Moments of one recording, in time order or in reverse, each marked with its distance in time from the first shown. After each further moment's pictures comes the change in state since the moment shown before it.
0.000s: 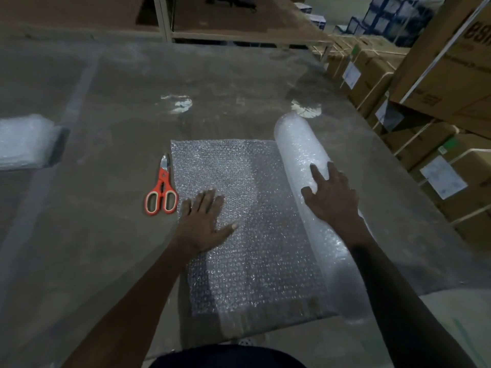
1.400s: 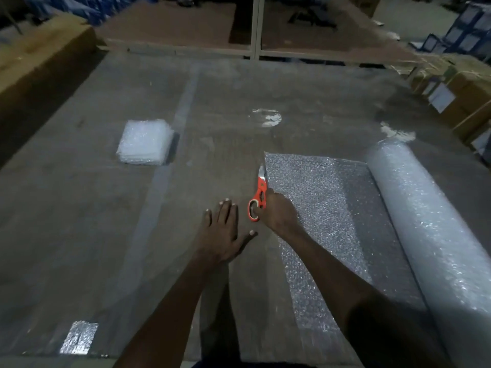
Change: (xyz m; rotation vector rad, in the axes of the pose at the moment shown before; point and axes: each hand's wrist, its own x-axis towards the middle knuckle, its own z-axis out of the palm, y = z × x) left_hand -0.084 -0.153 -0.055 0.120 0.036 -0.239; right_hand -0.023 -0.327 0.080 0.340 -0.204 -0.295
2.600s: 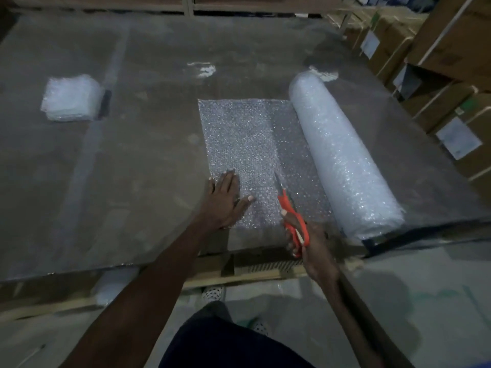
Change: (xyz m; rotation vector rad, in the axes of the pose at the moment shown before) left_hand -0.078 0.170 0.031 -0.048 -0.073 0.253; right_hand -0.304 0.174 -0.051 1.322 0.040 0.521
